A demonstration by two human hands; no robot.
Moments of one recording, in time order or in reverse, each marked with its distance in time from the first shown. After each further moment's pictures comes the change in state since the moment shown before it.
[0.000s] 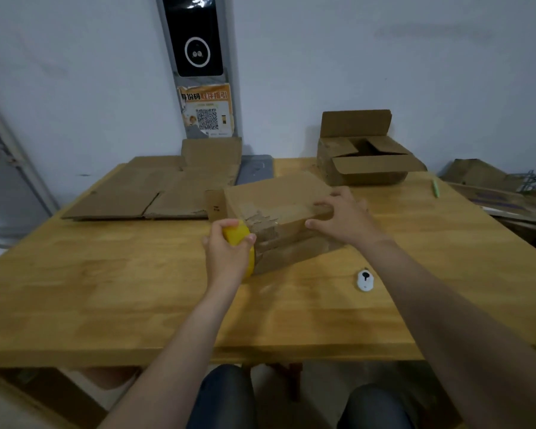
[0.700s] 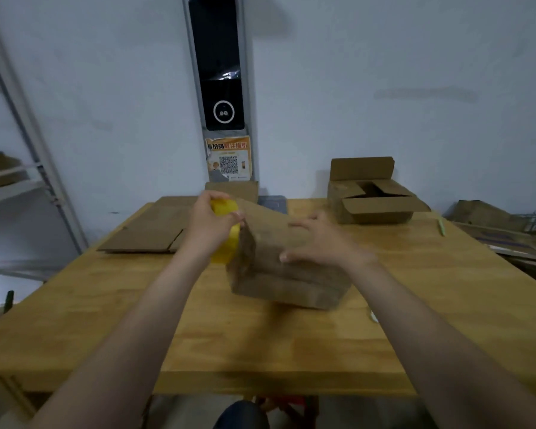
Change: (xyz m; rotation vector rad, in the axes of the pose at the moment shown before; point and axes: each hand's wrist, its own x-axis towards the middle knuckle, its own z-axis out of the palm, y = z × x) left_hand 0.040 0.111 -0.092 0.019 -0.099 0.192; right_hand -0.046 -0.102 -0.037 0.111 -0.130 -0.157
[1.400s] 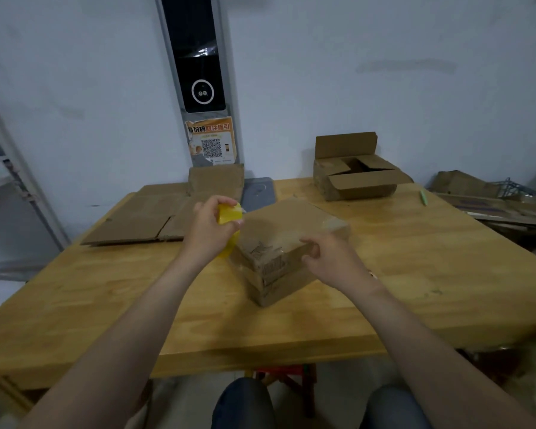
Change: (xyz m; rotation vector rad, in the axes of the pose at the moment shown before) left_hand -0.013 -0.044 0.005 0.292 -0.174 0.179; right_hand -0.045 0.042 0.062 0.021 0.154 0.119
